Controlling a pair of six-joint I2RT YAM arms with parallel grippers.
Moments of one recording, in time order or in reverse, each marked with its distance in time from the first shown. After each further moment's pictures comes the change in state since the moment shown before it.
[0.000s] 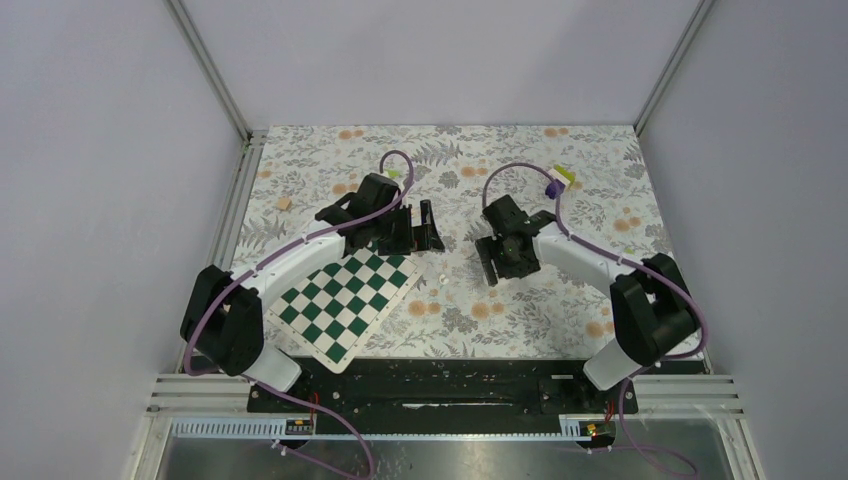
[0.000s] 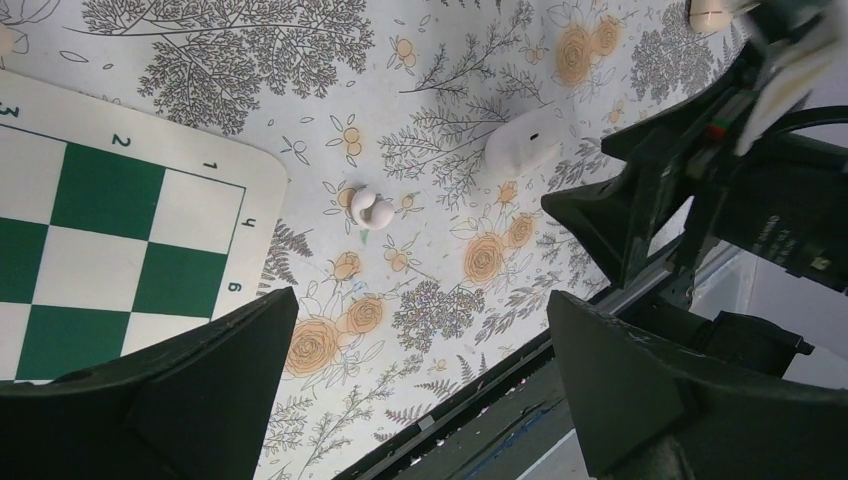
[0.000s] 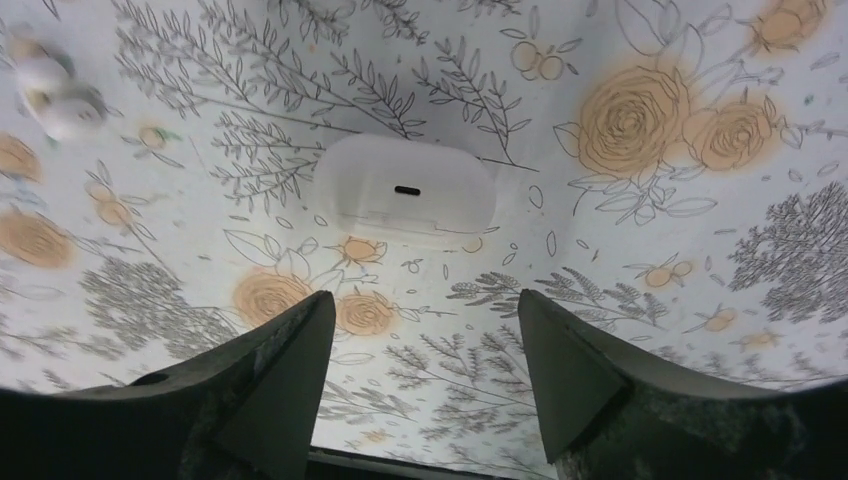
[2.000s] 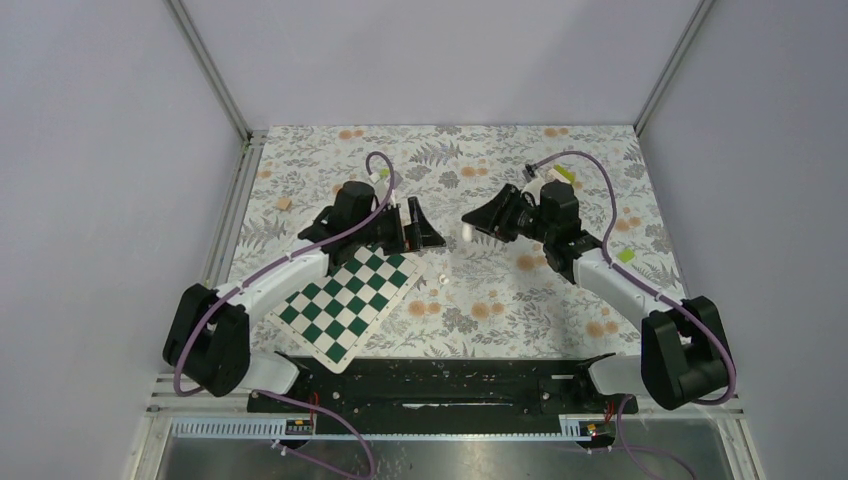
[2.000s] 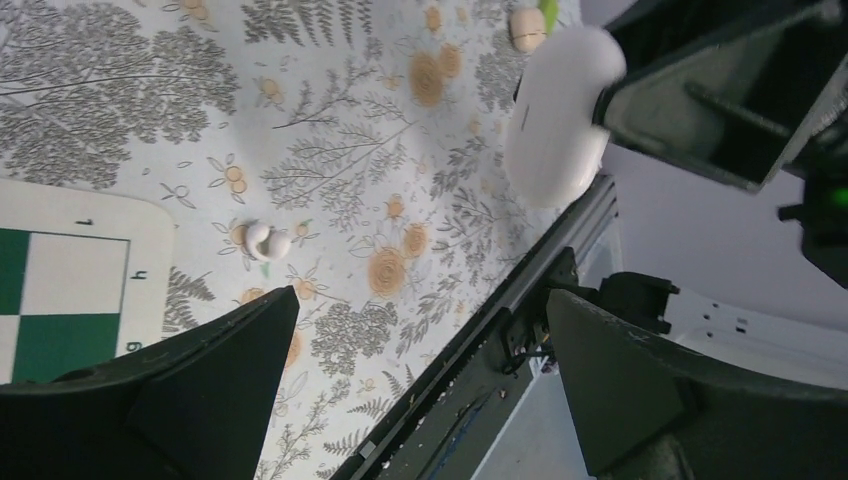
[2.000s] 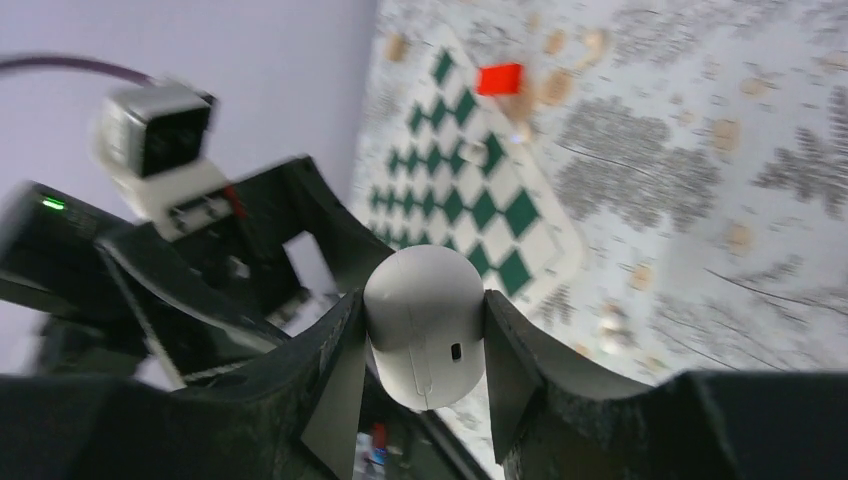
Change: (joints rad) left arm 0.071 -0.101 -0.185 0.325 0.220 -0.087; right arm -0.201 -0.215 -0.233 0.853 -0.595 0.516
